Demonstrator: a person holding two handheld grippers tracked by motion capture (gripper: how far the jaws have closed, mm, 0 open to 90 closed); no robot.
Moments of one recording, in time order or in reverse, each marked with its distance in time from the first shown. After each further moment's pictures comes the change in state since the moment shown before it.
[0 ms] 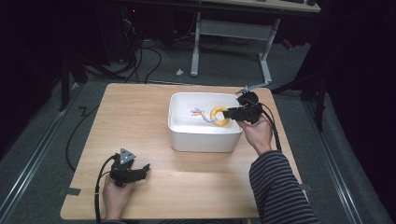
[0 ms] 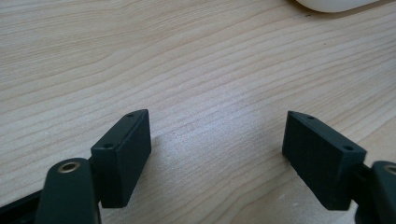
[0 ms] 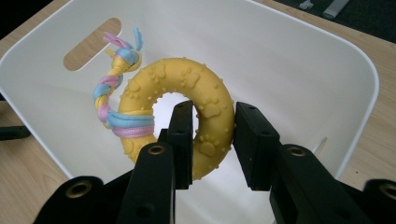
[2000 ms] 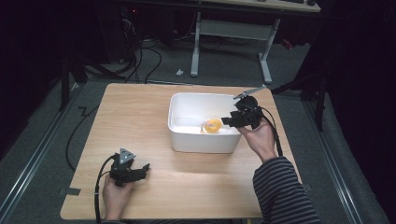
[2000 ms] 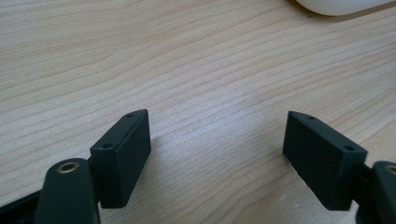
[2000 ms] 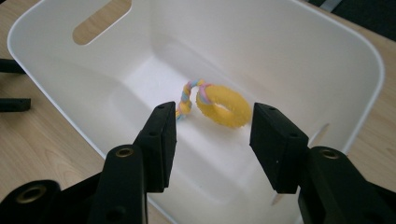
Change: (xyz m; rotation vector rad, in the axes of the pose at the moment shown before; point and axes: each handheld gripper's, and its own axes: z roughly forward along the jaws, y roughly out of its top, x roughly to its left) left arm 0.001 0.000 0.000 -0.001 0.002 -0.004; right arm 0.021 -0.007 -0.018 0.033 -0.042 -0.072
